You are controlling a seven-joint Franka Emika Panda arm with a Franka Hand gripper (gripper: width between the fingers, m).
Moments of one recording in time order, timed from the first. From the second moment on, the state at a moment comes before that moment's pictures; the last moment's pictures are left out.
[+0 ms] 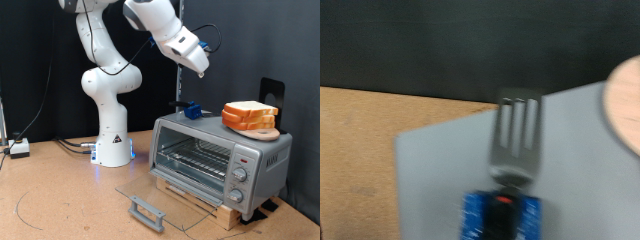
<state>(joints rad) 0.38 -0.69 -0.20 -2.53 0.58 1.72 -0.81</state>
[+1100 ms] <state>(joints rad) 0.34 -0.91 -0.01 -2.81 0.58 2.03 -0.73</state>
